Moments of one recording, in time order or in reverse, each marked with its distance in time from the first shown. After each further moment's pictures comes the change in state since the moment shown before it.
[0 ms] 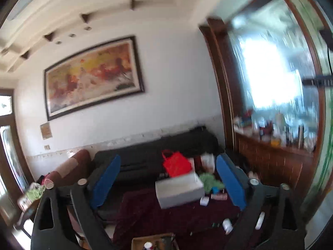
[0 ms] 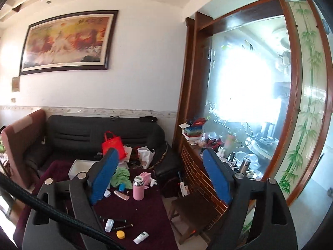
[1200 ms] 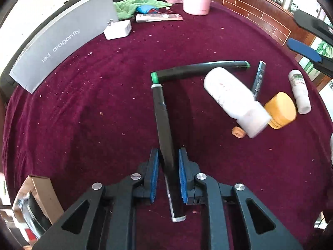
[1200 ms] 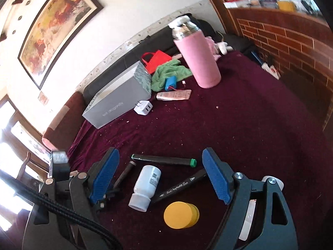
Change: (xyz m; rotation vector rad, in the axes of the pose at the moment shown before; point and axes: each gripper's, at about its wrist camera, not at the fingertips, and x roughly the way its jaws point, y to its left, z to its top) left arm 0.340 -0.213 -0.384 0.209 0.920 -0.474; right arm 0.347 0.048 -0.407 0.500 0.462 0.471
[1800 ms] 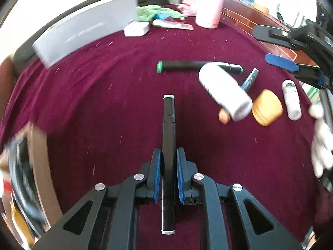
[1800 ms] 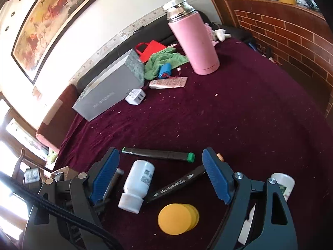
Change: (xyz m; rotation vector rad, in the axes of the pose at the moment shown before) left arm -0.027 -0.008 -0.053 -0.202 -0.108 -0.017; right arm 0.025 0.004 -0.012 -0.028 0.063 -0.025
